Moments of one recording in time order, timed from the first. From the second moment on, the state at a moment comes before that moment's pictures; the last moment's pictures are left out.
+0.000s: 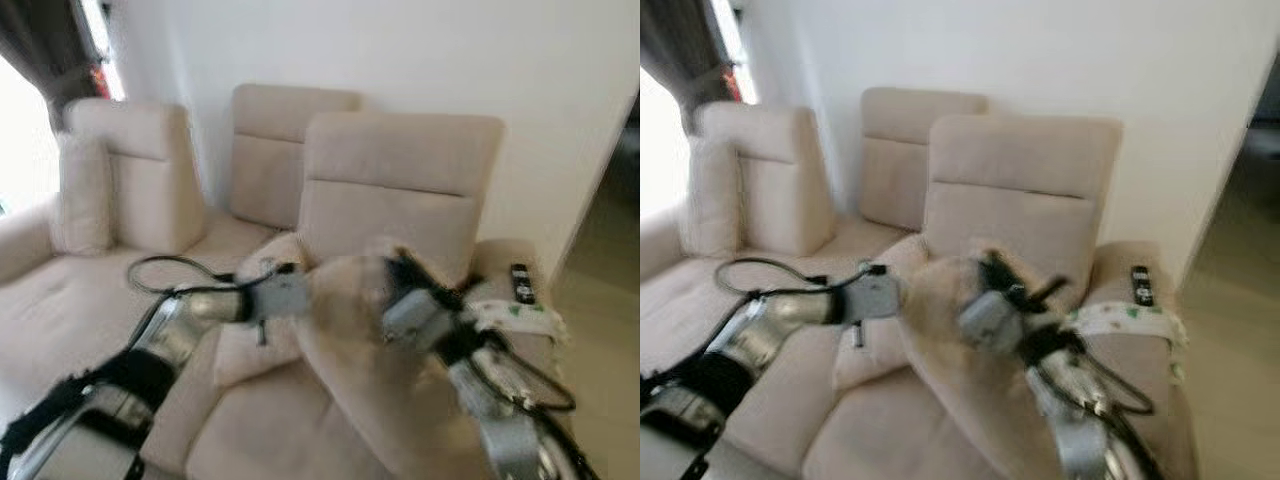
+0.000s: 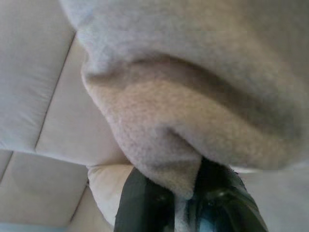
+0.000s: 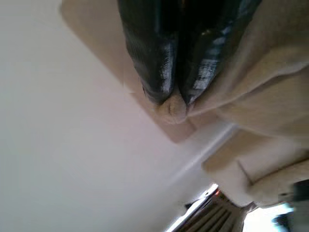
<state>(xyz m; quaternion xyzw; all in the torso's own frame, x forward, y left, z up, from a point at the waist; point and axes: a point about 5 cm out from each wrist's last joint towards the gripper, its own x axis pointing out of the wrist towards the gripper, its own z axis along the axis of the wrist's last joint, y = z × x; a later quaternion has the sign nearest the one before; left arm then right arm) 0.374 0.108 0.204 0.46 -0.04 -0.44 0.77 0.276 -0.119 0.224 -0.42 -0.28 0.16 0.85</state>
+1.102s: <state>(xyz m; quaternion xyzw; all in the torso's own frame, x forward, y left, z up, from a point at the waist) 0.387 0.038 0.248 0.48 -0.13 -0.40 0.77 0.300 -0.166 0.237 -0.32 -0.20 0.05 0.92</state>
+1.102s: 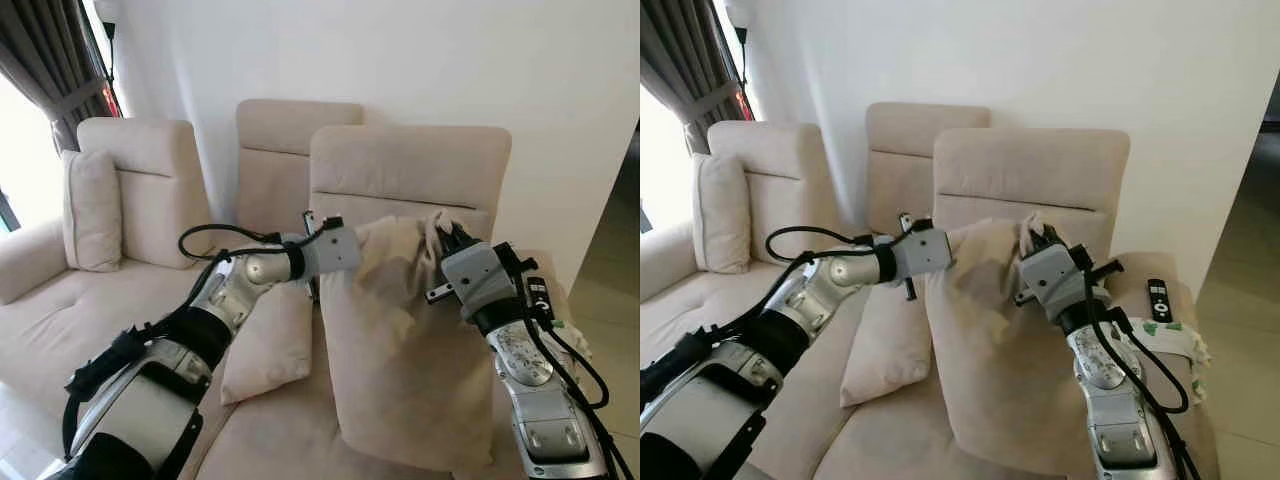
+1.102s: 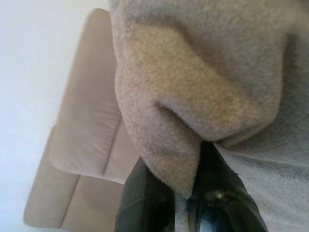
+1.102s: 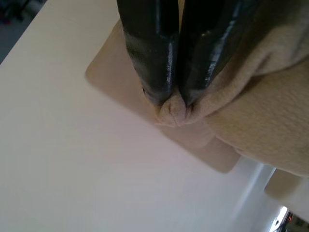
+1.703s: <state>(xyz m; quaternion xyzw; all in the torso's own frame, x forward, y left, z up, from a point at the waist) 0.388 0.015 0.242 0.49 -0.13 -0.41 0.76 0.305 -0.175 0.201 -0.32 -0.11 0.04 0.94</state>
